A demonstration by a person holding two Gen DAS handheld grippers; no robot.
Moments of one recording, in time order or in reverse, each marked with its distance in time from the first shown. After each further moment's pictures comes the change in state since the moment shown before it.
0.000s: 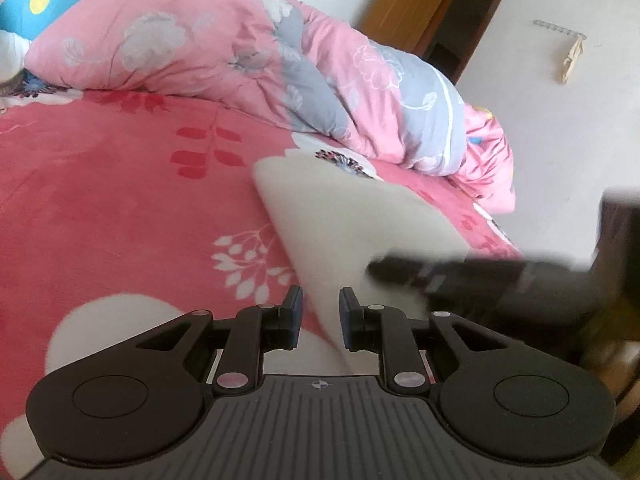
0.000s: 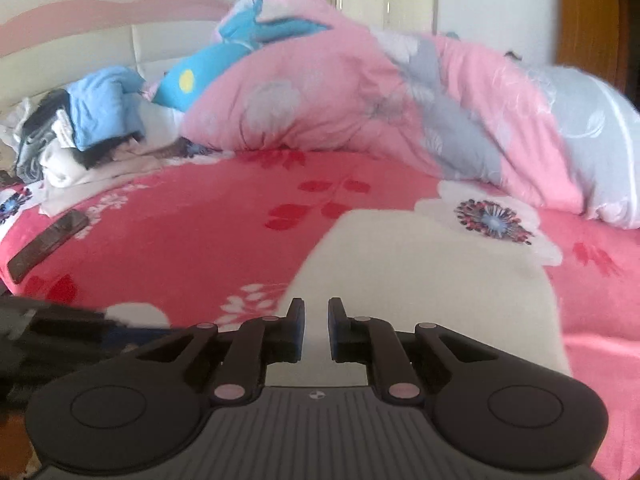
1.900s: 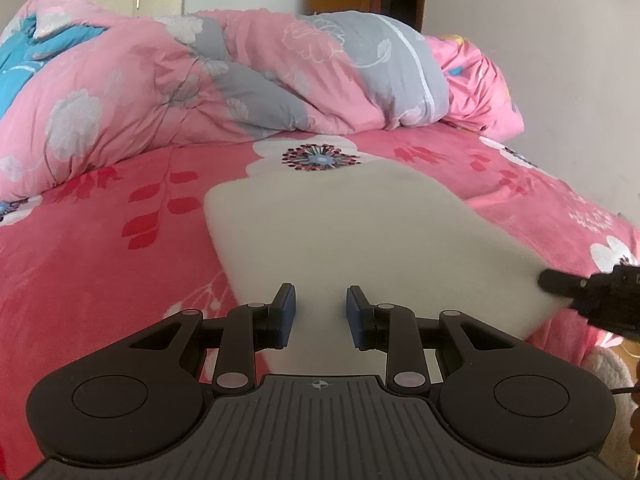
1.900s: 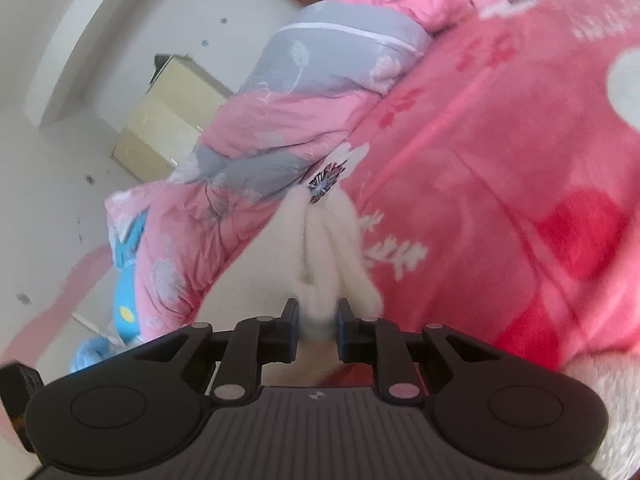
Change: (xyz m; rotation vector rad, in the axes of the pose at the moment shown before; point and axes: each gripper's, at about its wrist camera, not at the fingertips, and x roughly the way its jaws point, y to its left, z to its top) left arm 0.049 -0.074 0.008 0.359 0.037 0.126; right arm -0.097 -0.165 -0.155 0.948 -0.321 0.072
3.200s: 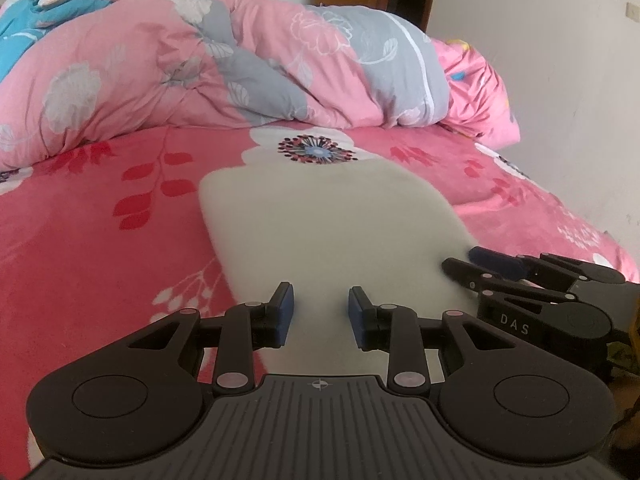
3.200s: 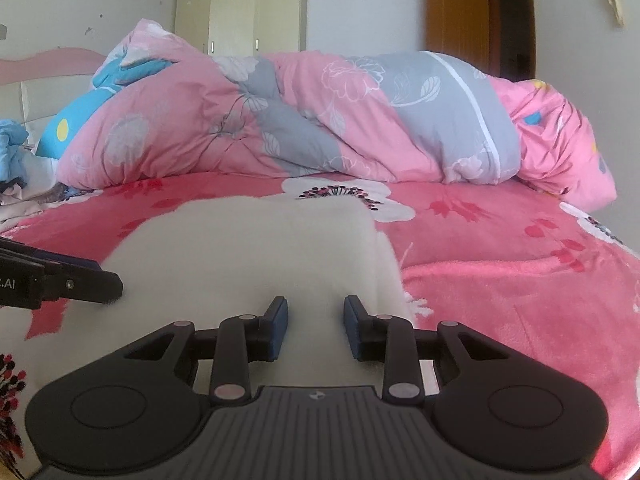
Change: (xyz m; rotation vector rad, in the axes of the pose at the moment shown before) left arm 0.001 0.010 0.005 -0.081 0.038 -0.052; right arm 0.084 0.109 -0.037 -0.783 0.008 -0.297
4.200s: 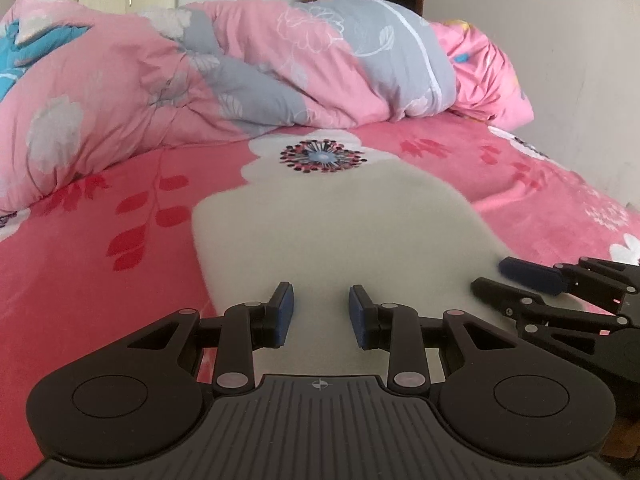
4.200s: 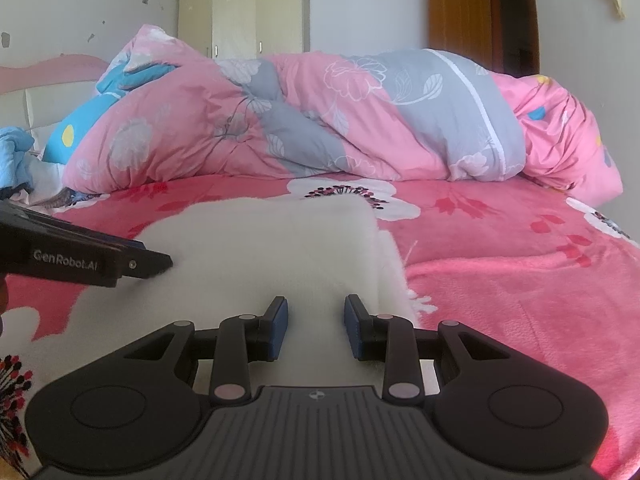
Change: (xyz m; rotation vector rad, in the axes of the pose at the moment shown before) left arm 0.034 -0.011 0.017 0.103 0.005 0.068; right arm 0.000 -0.006 -0.003 0.005 -0.008 0.029
